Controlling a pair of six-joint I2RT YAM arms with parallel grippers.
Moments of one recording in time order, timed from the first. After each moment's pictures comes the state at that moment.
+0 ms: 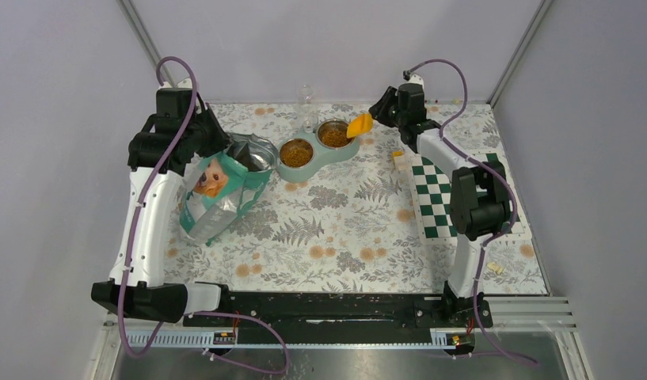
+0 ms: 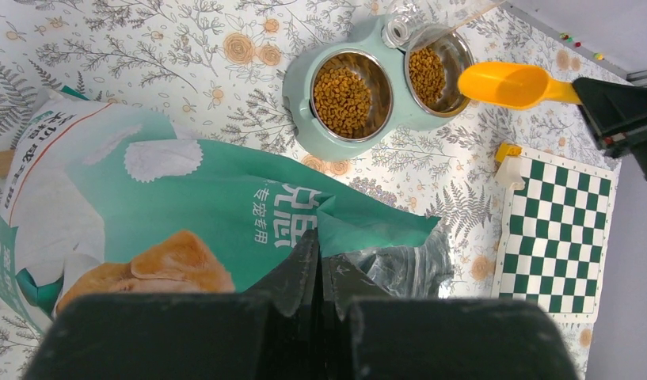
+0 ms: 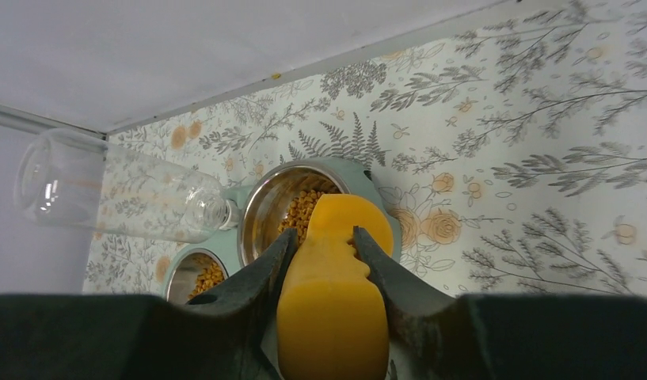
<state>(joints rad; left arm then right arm) -0.09 1.30 1.65 -1.01 0.03 -0.51 0.26 2.00 1.54 0.07 -0.06 0.60</state>
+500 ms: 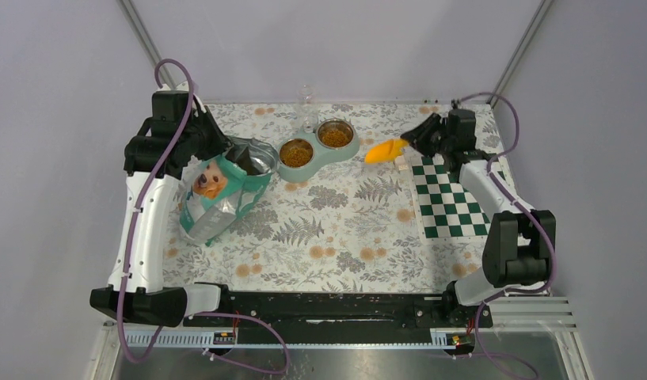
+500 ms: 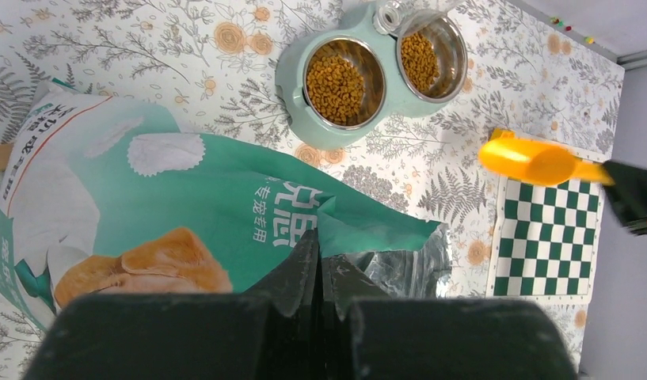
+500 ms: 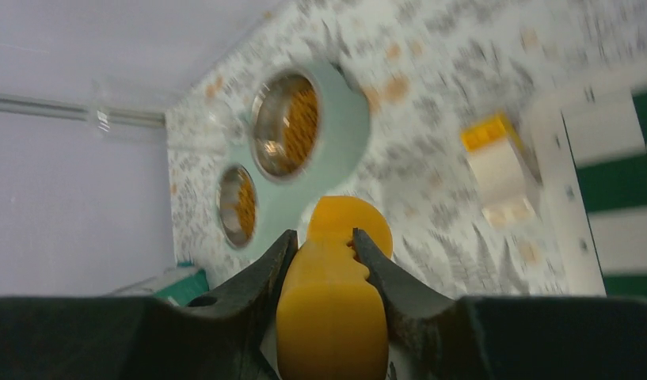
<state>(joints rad) -0.08 1.27 1.65 -1.03 0.07 -0.49 0.09 1.56 1.17 -0.05 -0.27 0.76</state>
